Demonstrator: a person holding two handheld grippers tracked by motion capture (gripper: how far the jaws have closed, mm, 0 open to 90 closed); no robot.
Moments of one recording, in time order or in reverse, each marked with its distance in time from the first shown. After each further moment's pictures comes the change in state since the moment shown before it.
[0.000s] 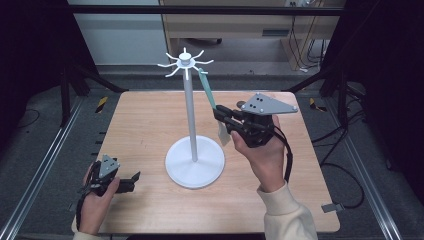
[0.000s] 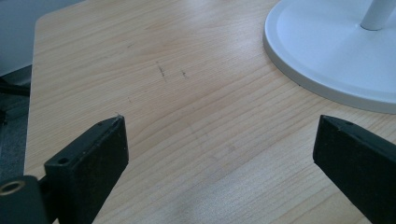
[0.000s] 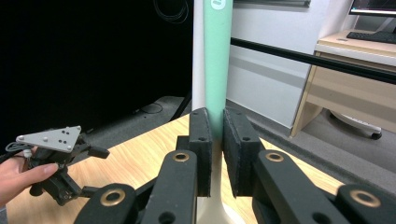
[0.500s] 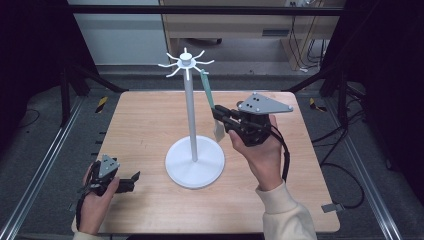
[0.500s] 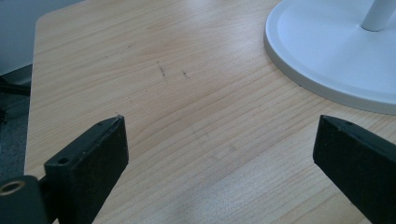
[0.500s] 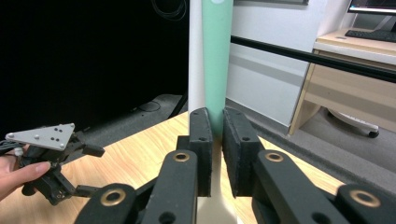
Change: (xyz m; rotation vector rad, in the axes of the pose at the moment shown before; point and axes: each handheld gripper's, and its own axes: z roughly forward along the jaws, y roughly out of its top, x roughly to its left) left arm 0.001 0.000 0.000 -0.001 0.000 -0.003; right arm -0.003 -0.004 0.009 0.014 -0.008 -0.004
